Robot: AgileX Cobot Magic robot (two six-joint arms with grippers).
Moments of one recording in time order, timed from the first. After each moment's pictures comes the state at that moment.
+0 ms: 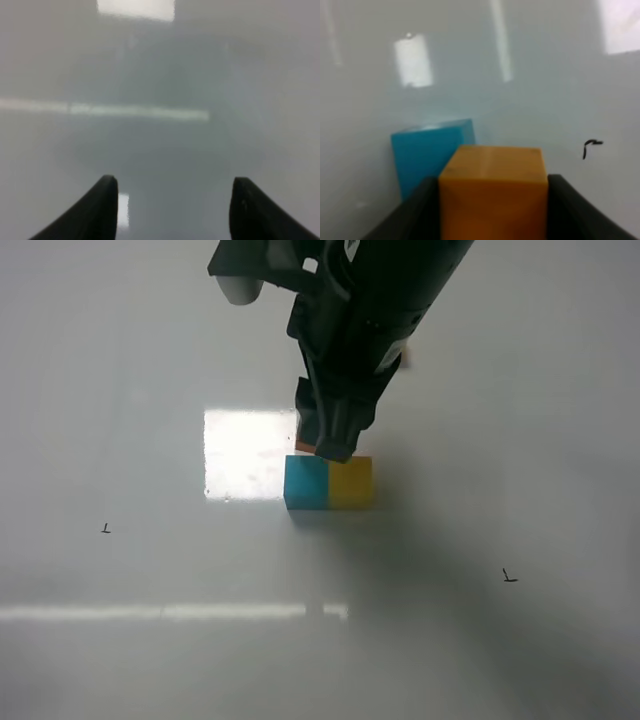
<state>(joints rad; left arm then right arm) 0.02 -0.01 -0.50 -0.05 1.04 -0.01 0.91 1.69 -1.90 -0.27 1.22 -0.61</state>
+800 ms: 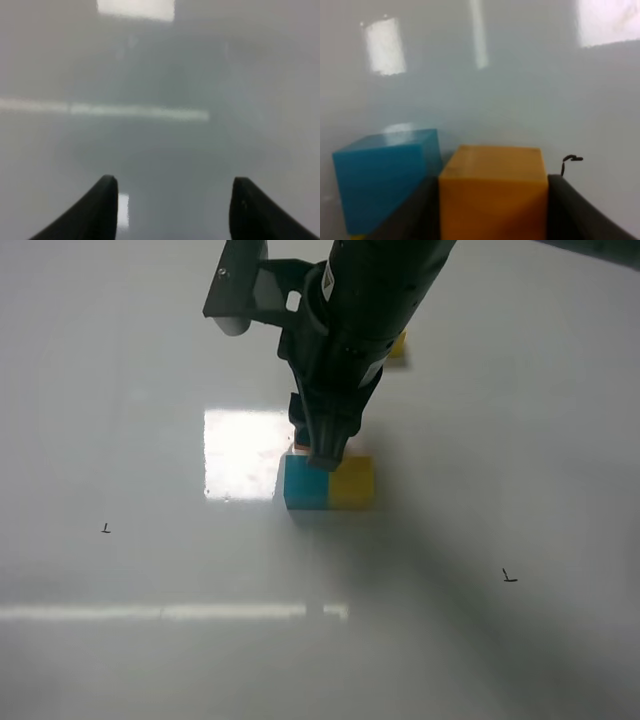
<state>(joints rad) 0.02 -0.01 -0.50 -0.05 1.04 -0.01 0.91 1.74 -1.89 -0.36 1.14 -0.62</state>
